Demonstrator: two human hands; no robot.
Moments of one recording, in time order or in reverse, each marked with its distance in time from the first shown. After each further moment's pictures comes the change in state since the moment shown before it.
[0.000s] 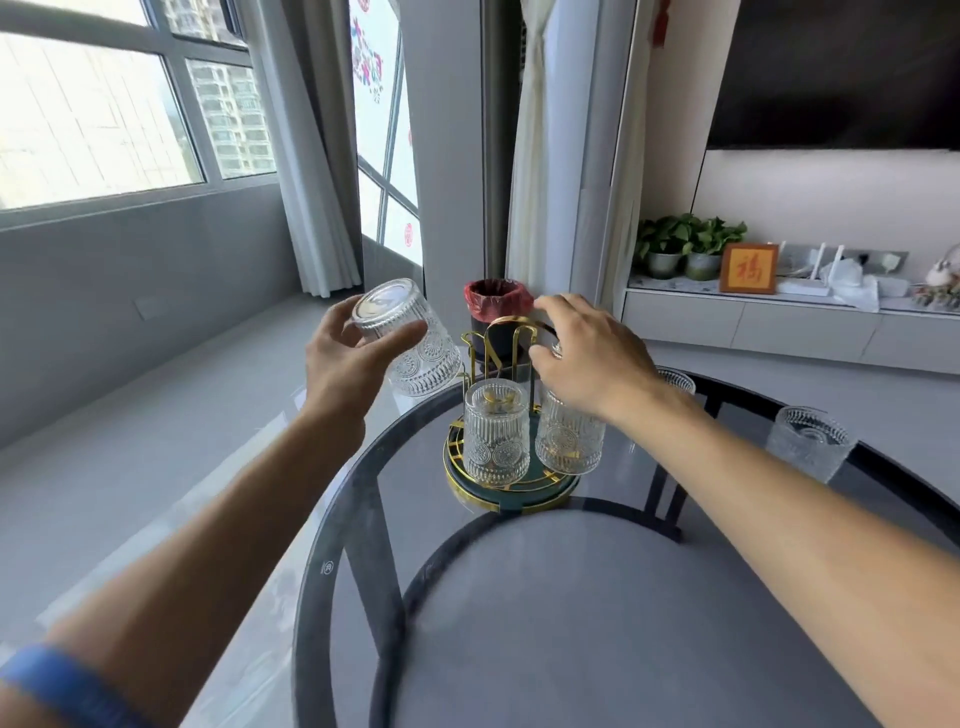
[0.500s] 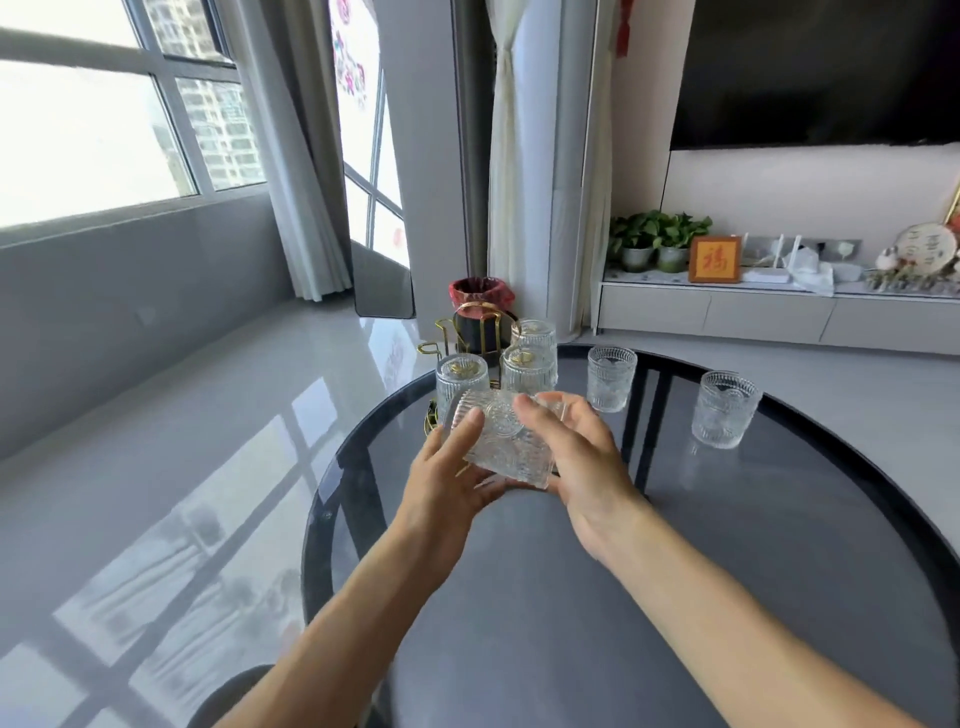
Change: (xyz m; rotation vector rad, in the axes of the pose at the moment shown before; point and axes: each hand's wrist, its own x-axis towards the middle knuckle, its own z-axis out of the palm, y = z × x) left_hand -0.189 -0.007 0.056 -0.393 -0.332 -0.438; right_hand -0.163 -0.029 -0.024 1.385 0.000 0.636
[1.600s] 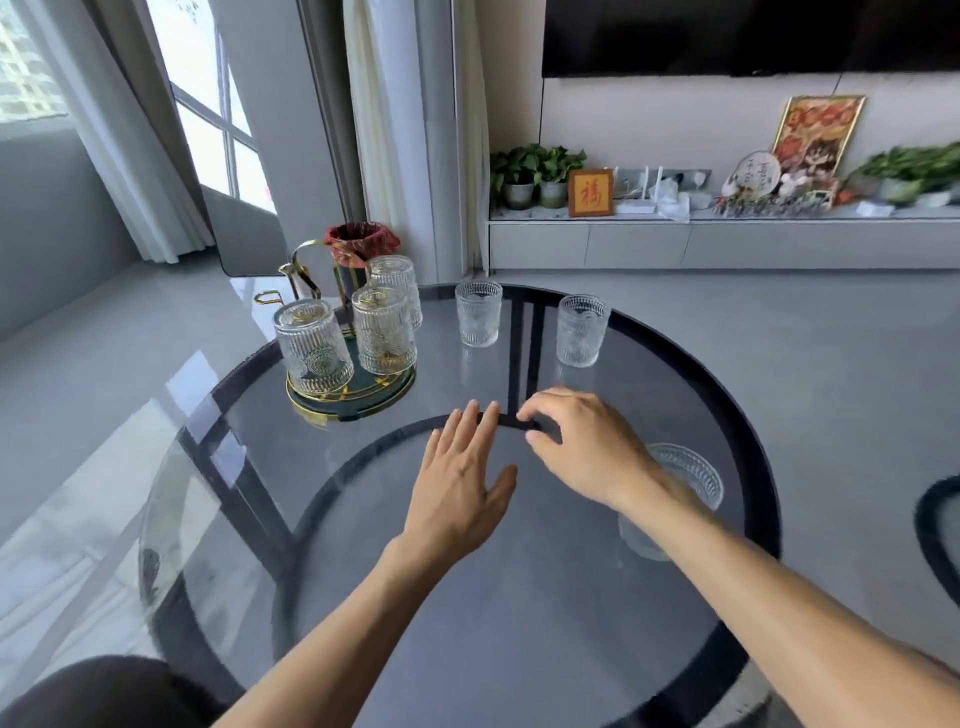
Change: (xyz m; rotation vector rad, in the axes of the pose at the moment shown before) left_hand 0.007 -0.131 0.075 1.481 -0.243 0.409; right_hand -0.019 0.017 -0.163 -1.216 0.008 -0.372
